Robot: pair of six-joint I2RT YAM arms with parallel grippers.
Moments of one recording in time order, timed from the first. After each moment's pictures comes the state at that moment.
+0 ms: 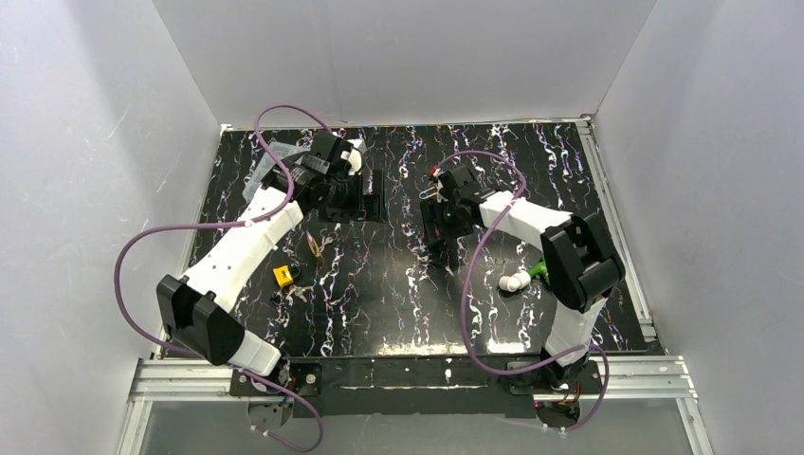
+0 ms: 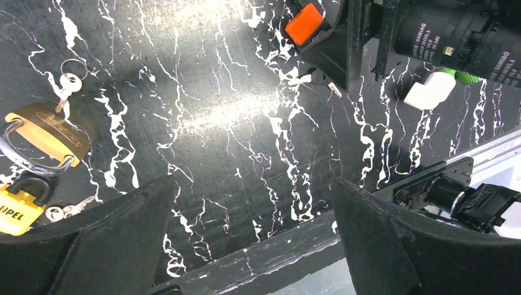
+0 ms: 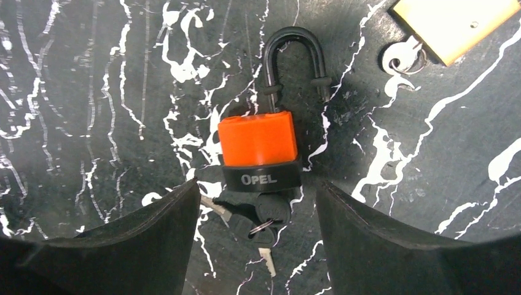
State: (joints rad) left arm -0.52 1.48 1.49 -1.00 0.13 -0.42; right arm 0.58 1.80 1.22 -0.44 -0.14 0.28
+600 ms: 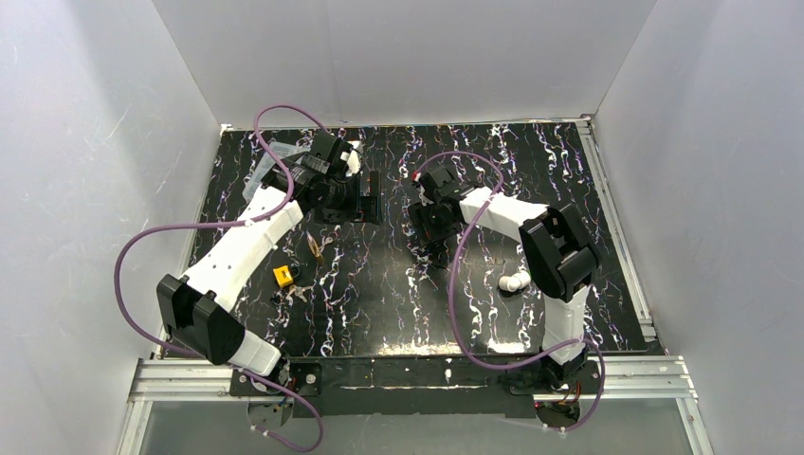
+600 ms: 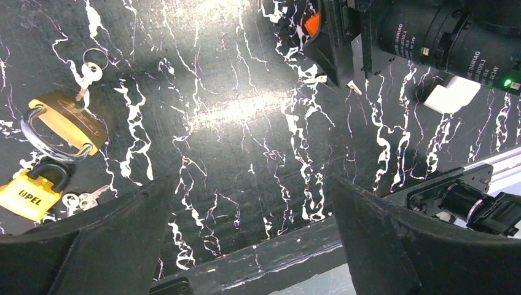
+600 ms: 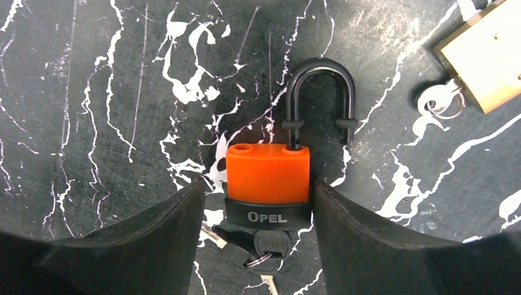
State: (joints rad) left arm -0.52 1.48 1.50 -1.03 0.09 -0.42; right arm 0.65 1.94 1.35 -0.51 -0.06 0.21
